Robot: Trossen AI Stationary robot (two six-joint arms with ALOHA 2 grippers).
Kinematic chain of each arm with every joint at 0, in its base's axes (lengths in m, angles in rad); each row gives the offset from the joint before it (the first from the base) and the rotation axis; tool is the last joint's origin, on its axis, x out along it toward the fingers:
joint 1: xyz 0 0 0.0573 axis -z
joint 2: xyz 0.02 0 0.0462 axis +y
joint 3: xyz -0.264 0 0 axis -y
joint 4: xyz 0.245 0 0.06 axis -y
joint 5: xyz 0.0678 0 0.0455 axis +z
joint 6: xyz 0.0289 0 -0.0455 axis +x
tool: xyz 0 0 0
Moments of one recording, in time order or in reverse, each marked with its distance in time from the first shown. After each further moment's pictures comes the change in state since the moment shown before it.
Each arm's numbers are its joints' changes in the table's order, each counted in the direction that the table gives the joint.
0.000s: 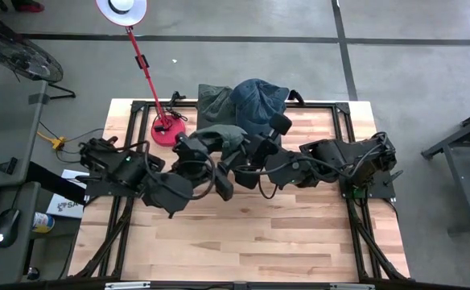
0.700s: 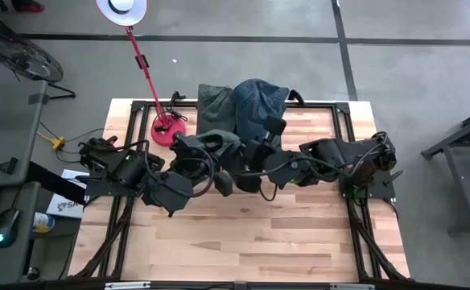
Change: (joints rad) left arm 0.000 -0.001 0.000 -0.014 0.040 -0.042; right arm 0.003 -0.001 0.000 -0.017 0.109 -0.071
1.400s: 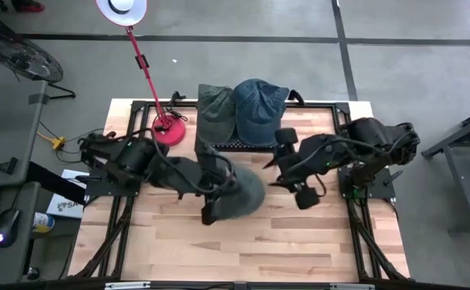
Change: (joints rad) left arm -0.085 -0.022 0.001 -0.153 -0.855 0.126; right arm 0.013 -0.169 0.000 -0.373 0.708 -0.093
